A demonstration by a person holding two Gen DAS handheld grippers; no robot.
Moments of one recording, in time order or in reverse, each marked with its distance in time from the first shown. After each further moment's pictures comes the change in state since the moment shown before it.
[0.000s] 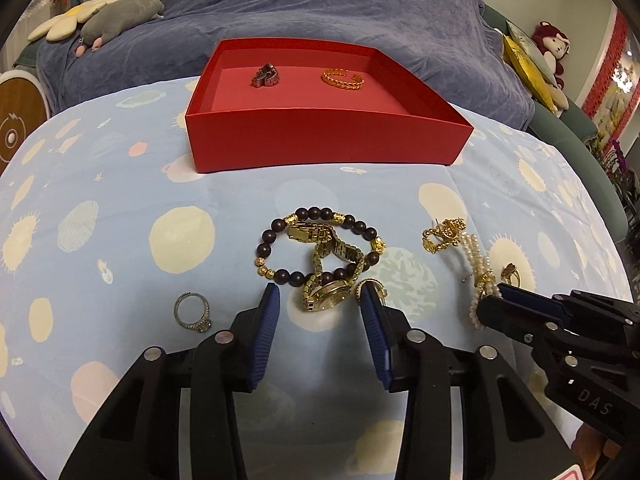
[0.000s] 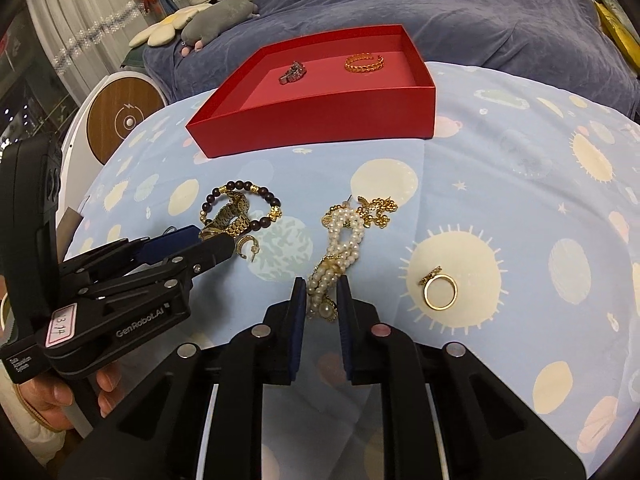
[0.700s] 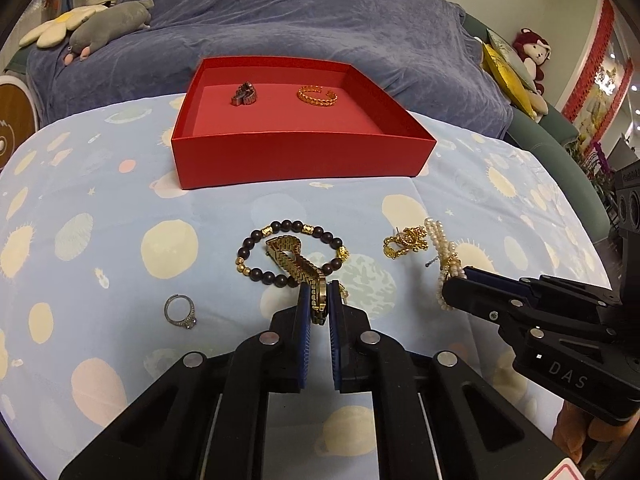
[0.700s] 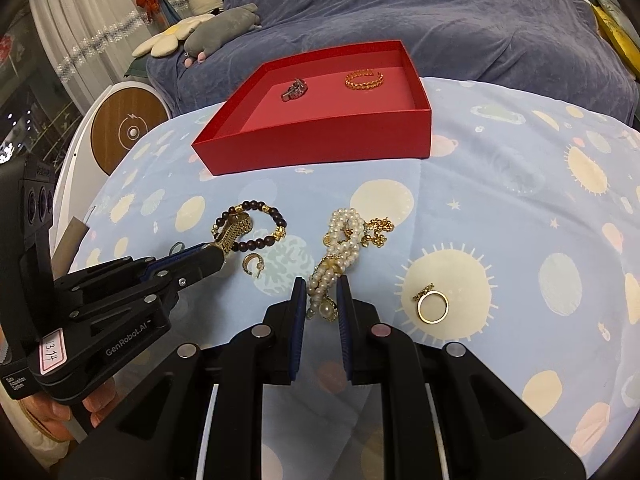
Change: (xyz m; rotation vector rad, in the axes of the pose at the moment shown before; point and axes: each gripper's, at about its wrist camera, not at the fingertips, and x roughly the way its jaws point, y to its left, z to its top) left arm -0.026 -0.008 0.001 0.014 -0.033 -0.078; right arm -0.011 0.005 0.008 -0.006 -0.041 0.013
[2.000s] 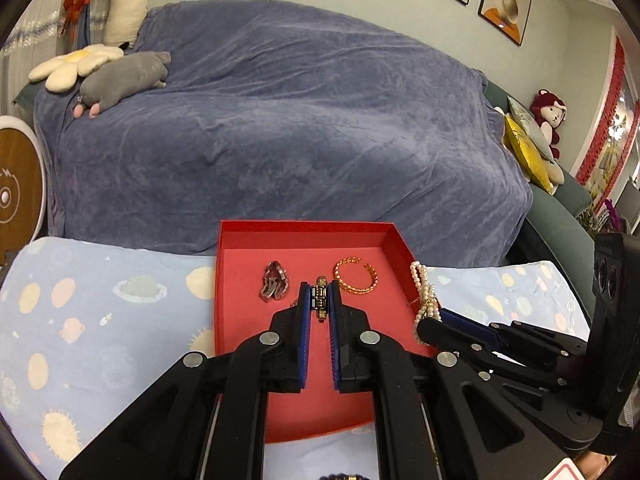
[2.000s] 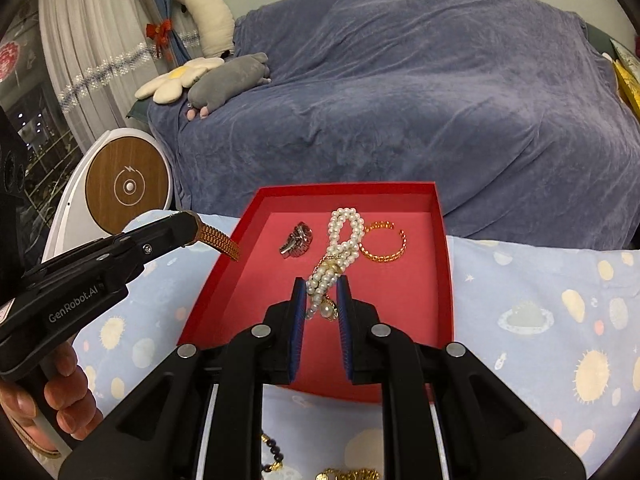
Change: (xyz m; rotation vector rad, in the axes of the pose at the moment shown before) left arm 0.014 0.048 0.189 -0.061 -0.190 0.027; right arm 0.055 -0.006 0.182 -0.041 -0.121 -0.003
